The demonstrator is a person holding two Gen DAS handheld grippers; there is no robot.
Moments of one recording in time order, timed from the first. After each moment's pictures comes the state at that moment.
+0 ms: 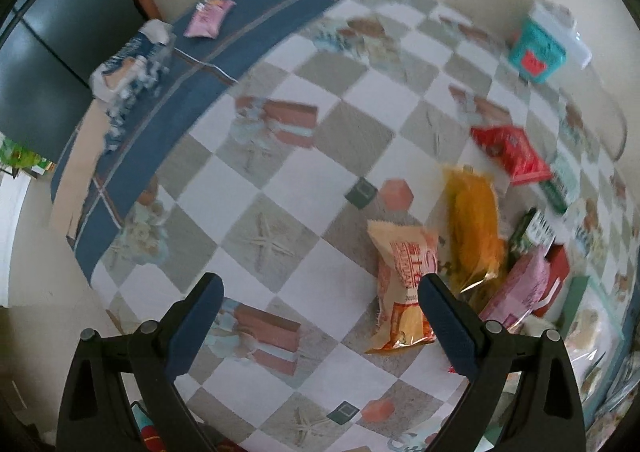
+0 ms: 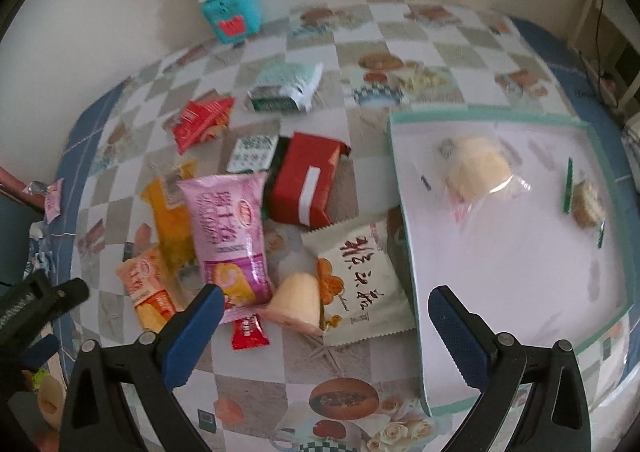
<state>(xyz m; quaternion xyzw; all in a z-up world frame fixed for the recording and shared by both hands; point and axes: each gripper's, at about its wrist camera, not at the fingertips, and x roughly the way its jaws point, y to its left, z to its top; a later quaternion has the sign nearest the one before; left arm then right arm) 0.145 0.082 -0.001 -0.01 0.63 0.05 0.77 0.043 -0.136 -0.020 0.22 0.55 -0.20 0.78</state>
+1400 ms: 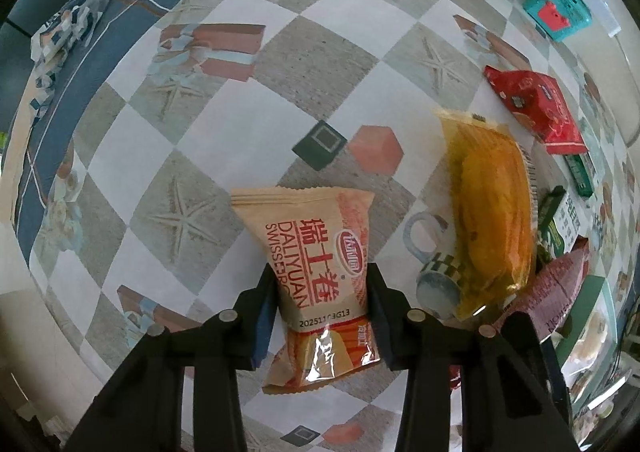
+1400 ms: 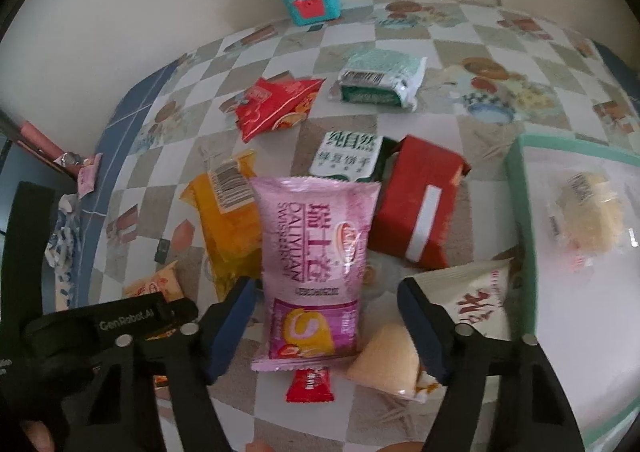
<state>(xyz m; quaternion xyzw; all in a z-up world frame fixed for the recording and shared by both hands) 0.176 0.074 -0.074 -0.05 0.70 0.02 0.71 0.091 -0.106 -0.052 0.21 0.53 -0.09 0.81</state>
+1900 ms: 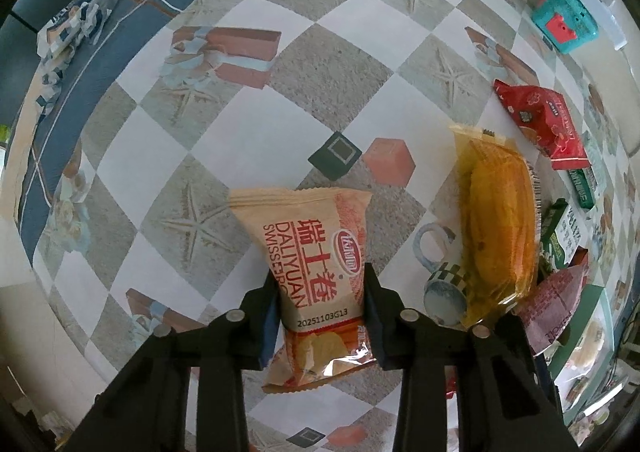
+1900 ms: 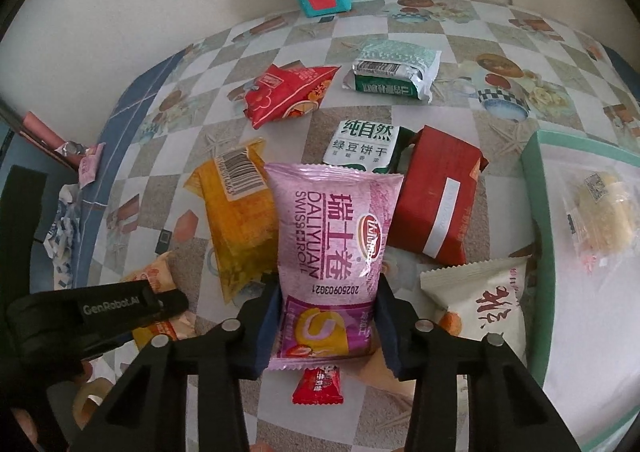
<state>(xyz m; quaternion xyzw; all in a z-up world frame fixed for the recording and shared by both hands) 0.173 0.083 -0.061 -0.05 0.69 0.03 0.72 0.095 -0.100 -0.056 0.21 0.54 -0.08 0.81</state>
